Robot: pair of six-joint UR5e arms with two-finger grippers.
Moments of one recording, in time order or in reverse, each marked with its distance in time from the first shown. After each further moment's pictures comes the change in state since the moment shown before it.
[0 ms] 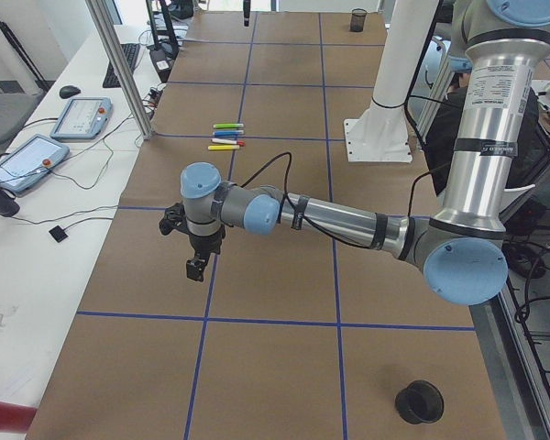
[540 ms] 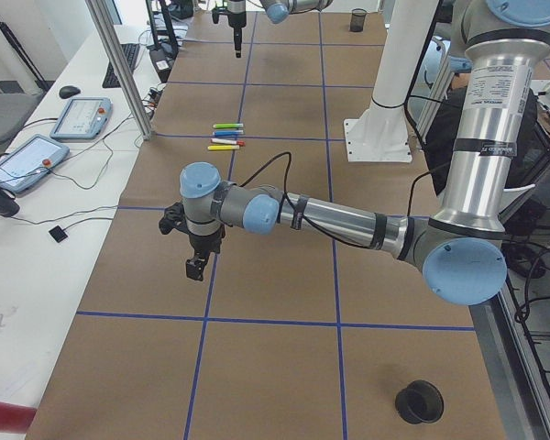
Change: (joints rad) left arm 0.000 0.000 -0.002 0.000 -0.005 0.001; right arm -0.249 0.351 -0.188 -0.115 -0.179 0.155
